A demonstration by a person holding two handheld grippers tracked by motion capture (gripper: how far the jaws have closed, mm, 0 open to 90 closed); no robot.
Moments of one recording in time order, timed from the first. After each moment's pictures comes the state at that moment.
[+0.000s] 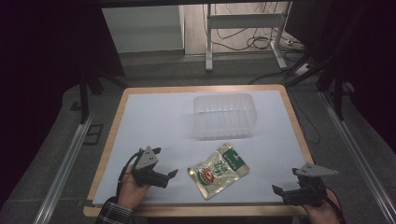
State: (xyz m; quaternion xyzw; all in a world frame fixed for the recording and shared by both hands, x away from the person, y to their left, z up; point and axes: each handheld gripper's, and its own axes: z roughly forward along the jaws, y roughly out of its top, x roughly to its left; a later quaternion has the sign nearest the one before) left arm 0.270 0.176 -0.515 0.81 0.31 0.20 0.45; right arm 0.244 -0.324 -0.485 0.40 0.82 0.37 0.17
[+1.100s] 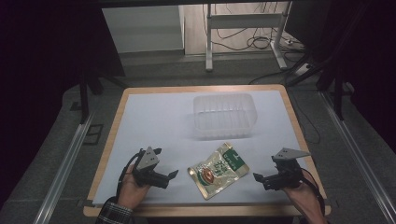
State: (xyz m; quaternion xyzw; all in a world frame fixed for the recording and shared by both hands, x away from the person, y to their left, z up) left arm 0.270 0.174 -0.516 0.82 0.31 0.20 0.45; right arm 0.288 -0.274 -0.483 0.37 0.84 0.37 0.14
